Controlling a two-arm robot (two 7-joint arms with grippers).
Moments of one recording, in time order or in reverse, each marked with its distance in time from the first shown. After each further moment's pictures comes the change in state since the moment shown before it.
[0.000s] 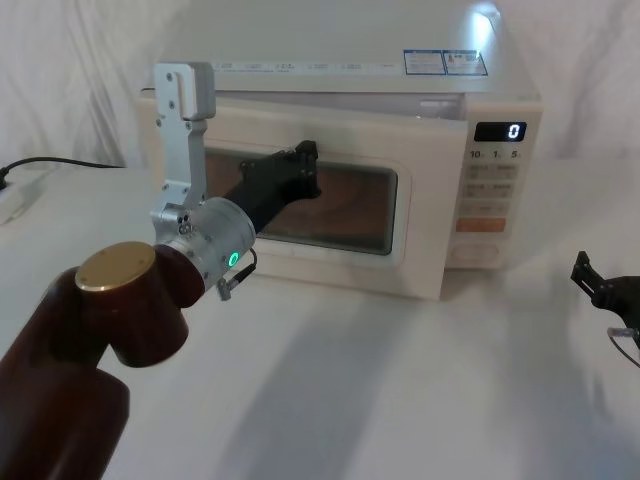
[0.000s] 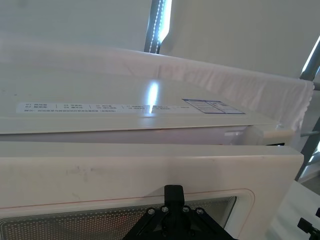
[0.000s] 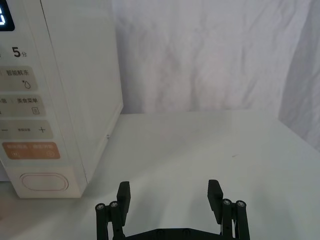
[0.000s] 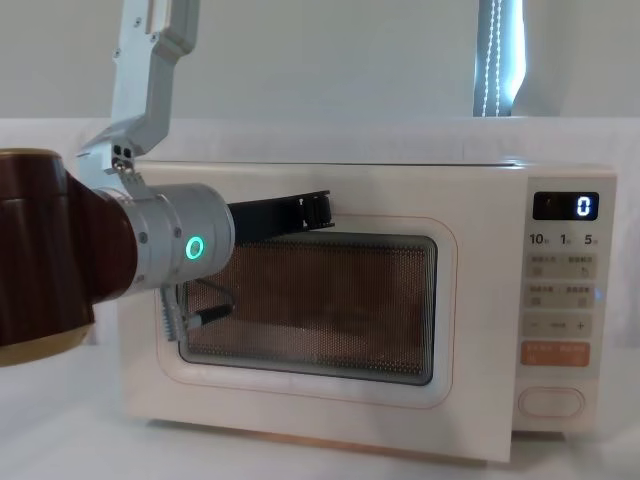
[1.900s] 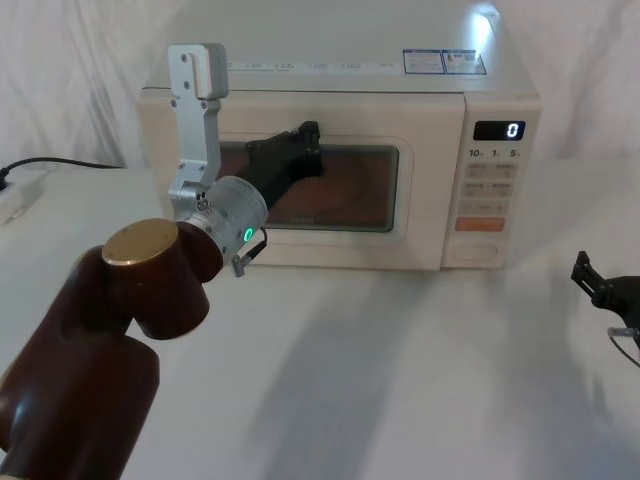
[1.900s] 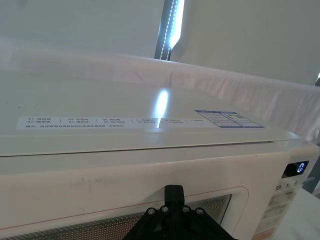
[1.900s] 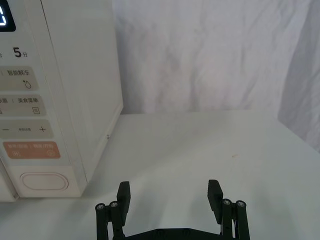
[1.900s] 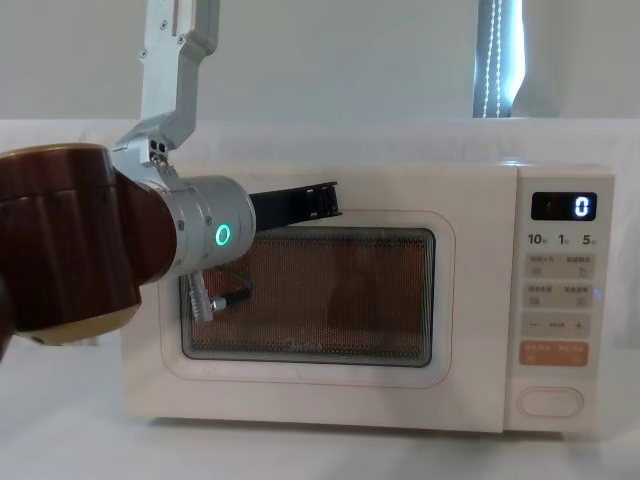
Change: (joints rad) left arm -0.072 -0.096 -0.045 0.130 0.084 -0.028 -0.002; right arm 0.000 0.000 0.000 0.000 0.000 0.000 0.000
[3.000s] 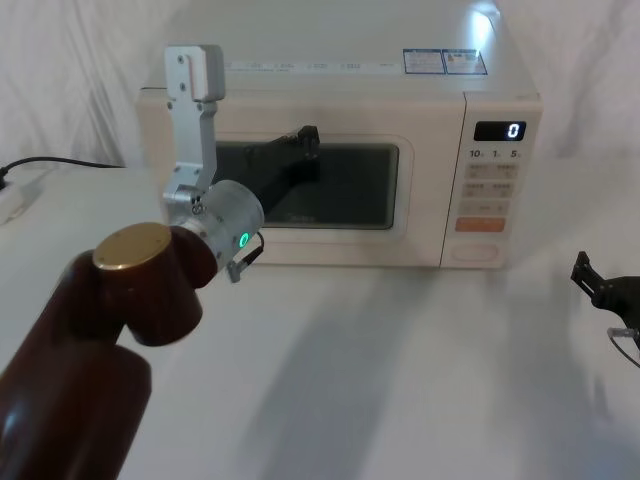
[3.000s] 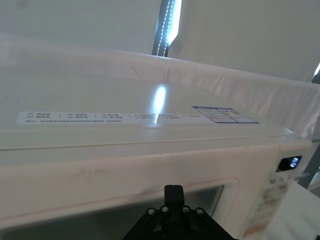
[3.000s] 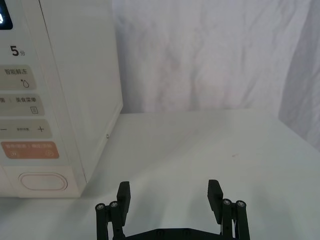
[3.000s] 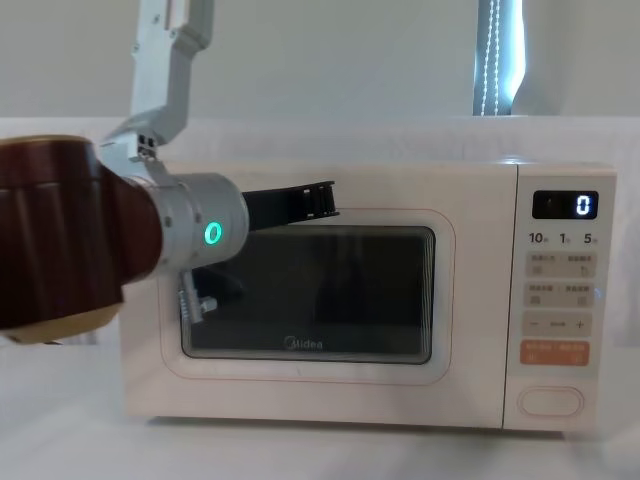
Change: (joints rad) left arm 0.030 0.007 -0.013 -0.055 0.004 0.041 -0.010; right arm 0.000 0.000 0.000 0.000 0.000 0.000 0.000
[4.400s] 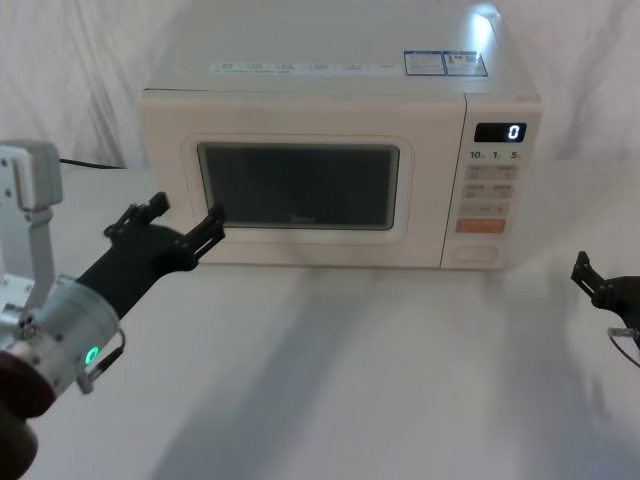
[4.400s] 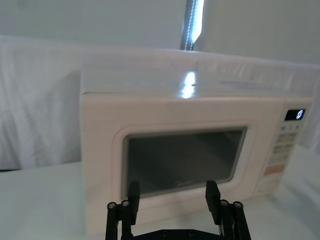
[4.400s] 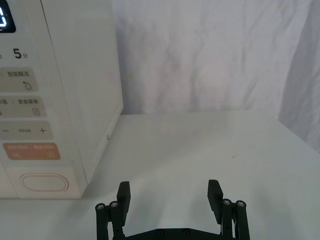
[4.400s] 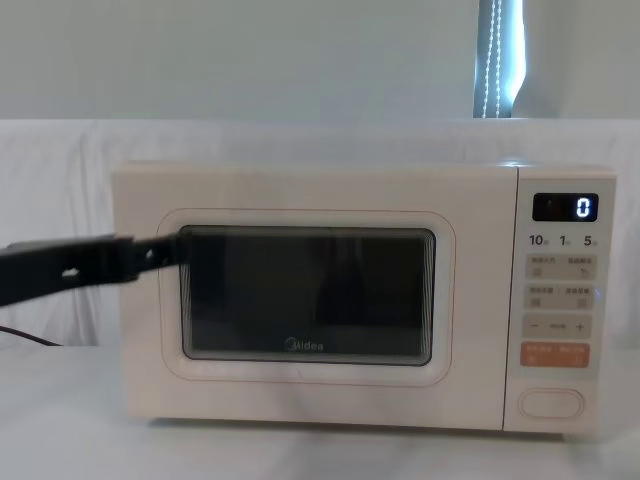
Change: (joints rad) left arm 0.411 0.309 -0.146 -0.432 -0.088 -0.031 0.008; right arm 0.000 0.000 0.000 0.000 0.000 0.000 0.000
